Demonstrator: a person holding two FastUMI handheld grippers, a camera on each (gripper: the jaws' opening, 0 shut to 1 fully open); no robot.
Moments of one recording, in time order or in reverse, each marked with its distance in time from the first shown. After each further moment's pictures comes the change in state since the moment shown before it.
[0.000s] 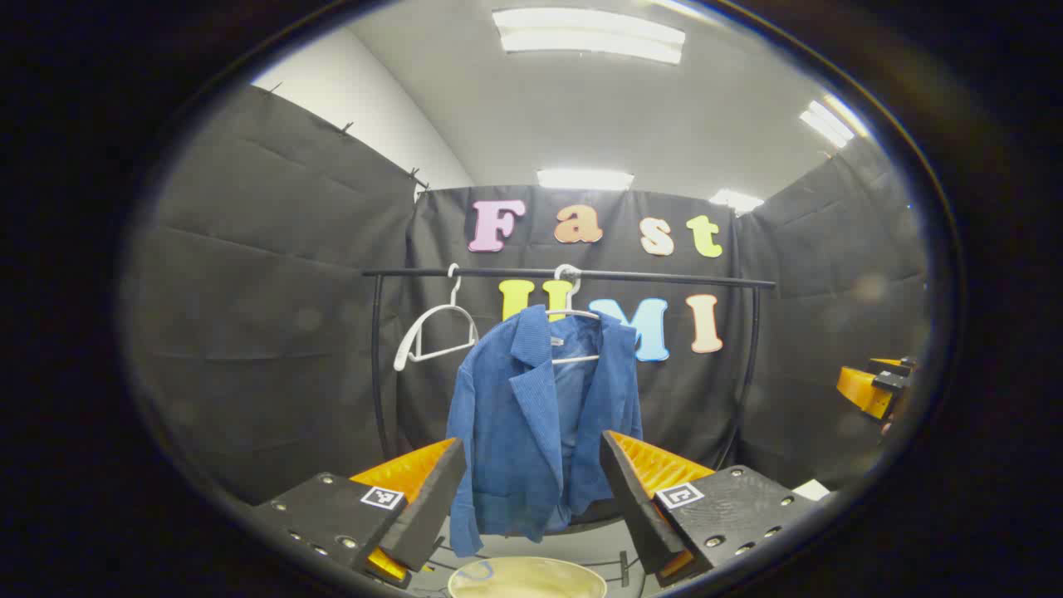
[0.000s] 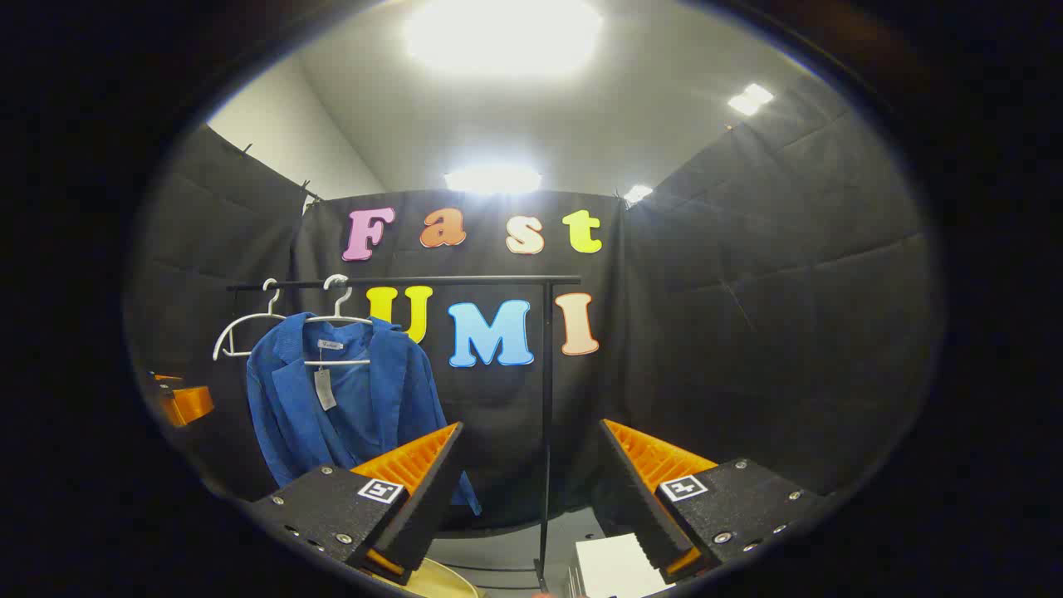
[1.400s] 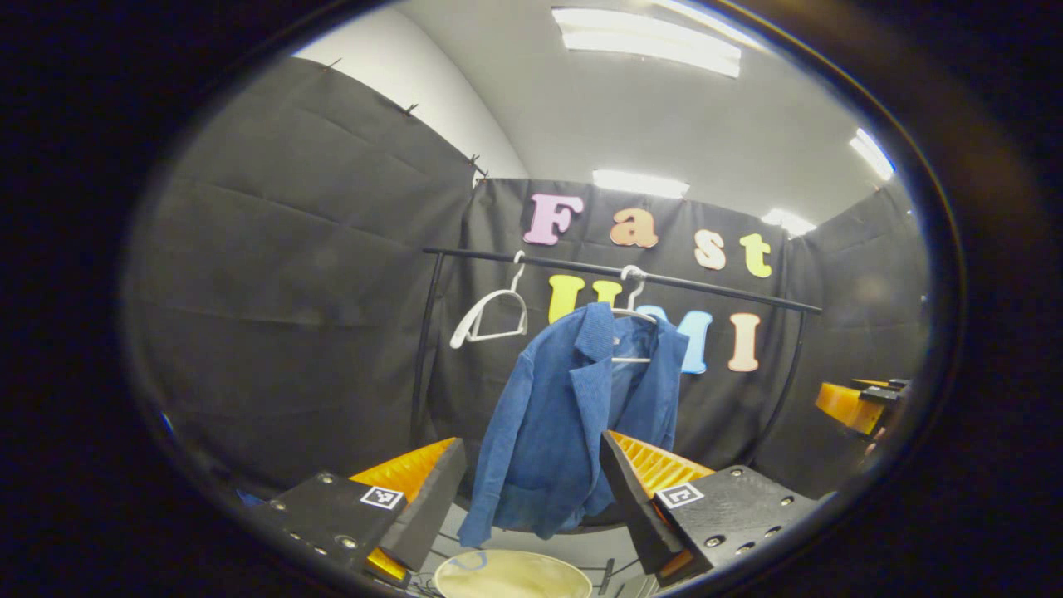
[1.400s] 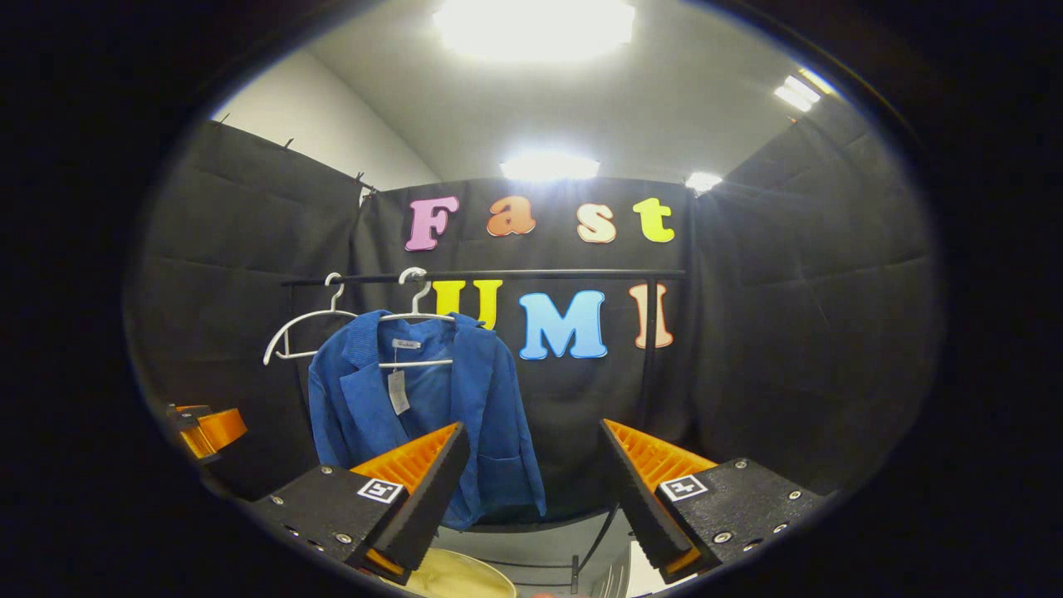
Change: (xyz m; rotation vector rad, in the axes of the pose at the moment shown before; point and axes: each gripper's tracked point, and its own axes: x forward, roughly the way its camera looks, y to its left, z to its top) left arm -0.014 0.070 -0.019 -0.134 0.022 0.156; right arm 0.028 0.118 0.017 -0.019 0.059 0.233
